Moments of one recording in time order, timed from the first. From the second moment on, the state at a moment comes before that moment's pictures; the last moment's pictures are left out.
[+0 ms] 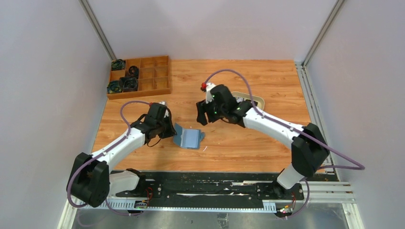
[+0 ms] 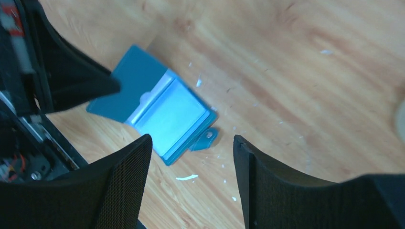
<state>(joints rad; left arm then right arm) -0.41 1.19 0.65 -0.37 0.07 -0.62 0.75 1.54 1.20 -0.28 -0.13 0.24</state>
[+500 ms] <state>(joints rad) -0.41 1.19 0.63 -0.36 0.06 -0.64 0.90 1.75 1.18 -0.30 -0.03 0.23</state>
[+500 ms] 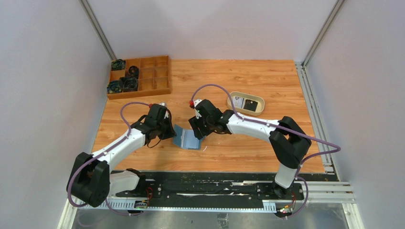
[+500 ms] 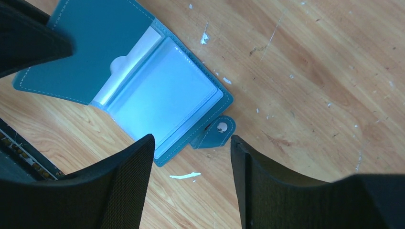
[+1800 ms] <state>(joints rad) -0.41 1.19 0.61 -0.36 0.04 -0.63 0.93 1.83 1.13 -0.30 0.12 0.40</state>
